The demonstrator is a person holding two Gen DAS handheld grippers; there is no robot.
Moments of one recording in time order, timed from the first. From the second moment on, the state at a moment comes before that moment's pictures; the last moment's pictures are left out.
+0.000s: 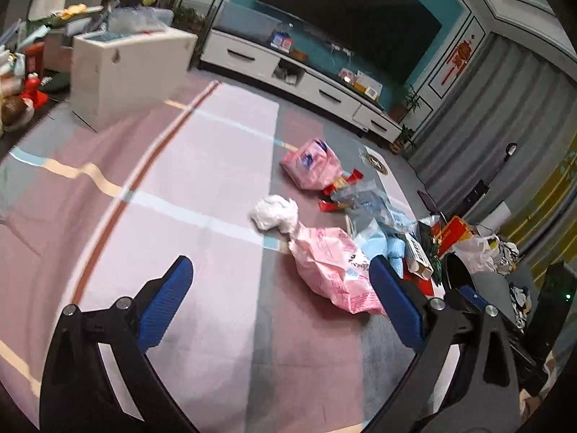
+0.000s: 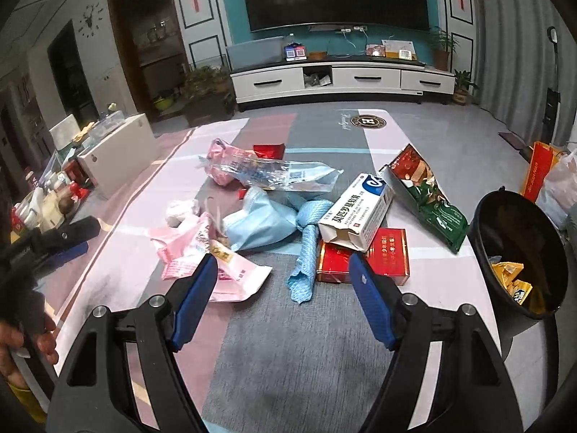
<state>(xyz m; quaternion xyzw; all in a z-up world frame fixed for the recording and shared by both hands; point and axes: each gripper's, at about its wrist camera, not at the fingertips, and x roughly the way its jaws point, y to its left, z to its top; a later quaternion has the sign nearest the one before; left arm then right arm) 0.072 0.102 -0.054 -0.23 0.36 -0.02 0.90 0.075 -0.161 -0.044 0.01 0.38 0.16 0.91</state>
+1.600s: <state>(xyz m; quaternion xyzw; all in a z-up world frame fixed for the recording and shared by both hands) 0.110 0.018 -0.060 -0.22 0.37 -0.11 0.90 0.235 -0.264 -0.108 -0.08 0.43 0.10 0.89</state>
